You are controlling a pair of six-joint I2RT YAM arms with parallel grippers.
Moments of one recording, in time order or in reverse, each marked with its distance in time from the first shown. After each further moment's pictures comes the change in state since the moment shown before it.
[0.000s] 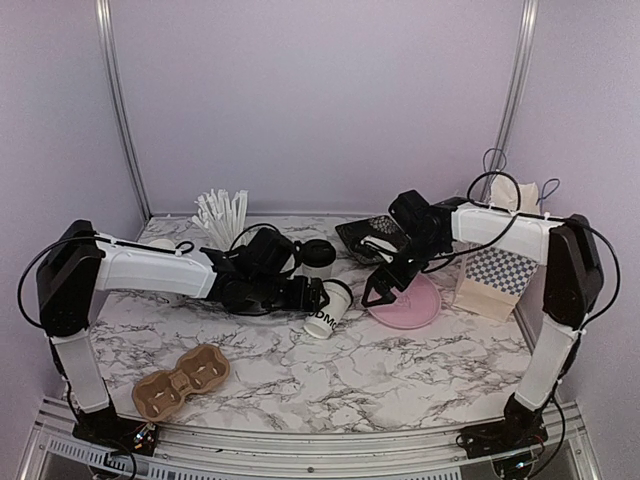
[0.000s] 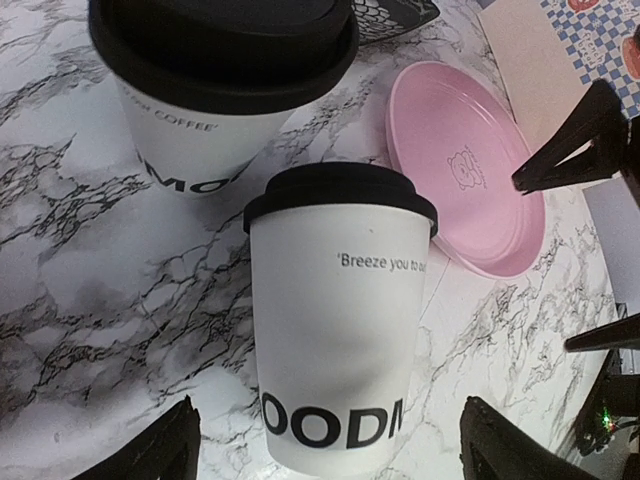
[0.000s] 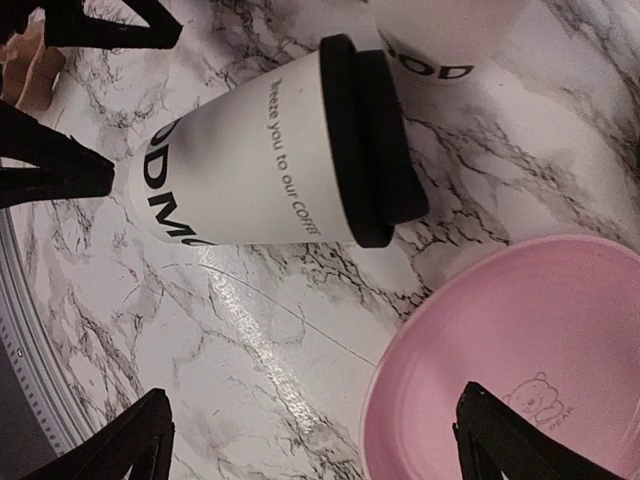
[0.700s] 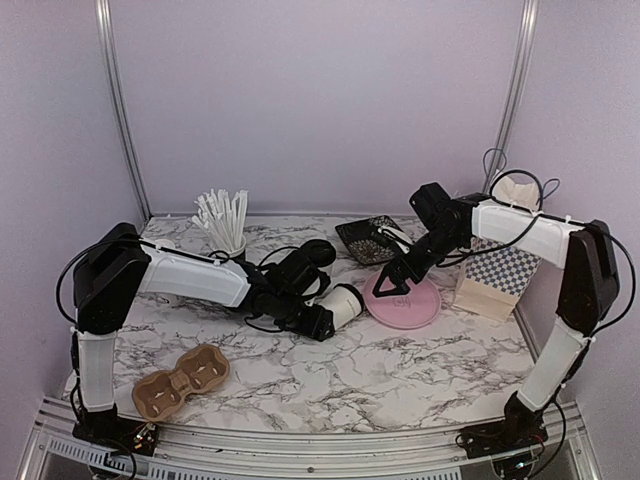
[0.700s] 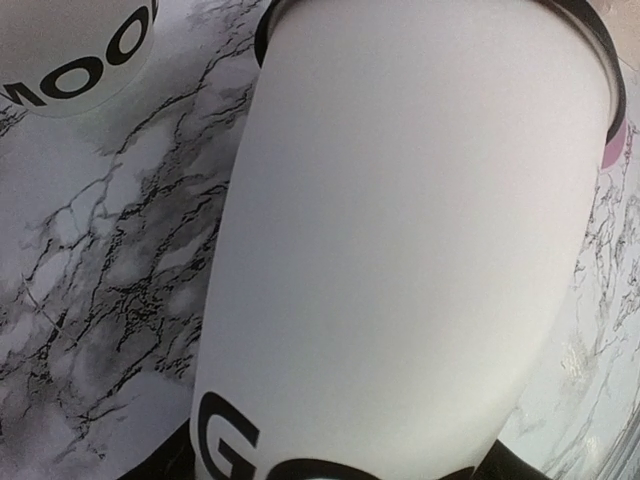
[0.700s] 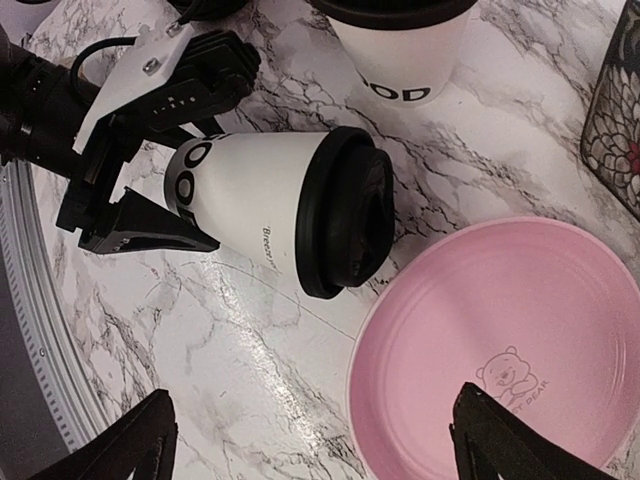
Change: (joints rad) left arm -0.056 0.238 0.174 -0.143 0.041 0.159; right arm -0.116 -0.120 -0.050 0.003 -0.098 -0.040
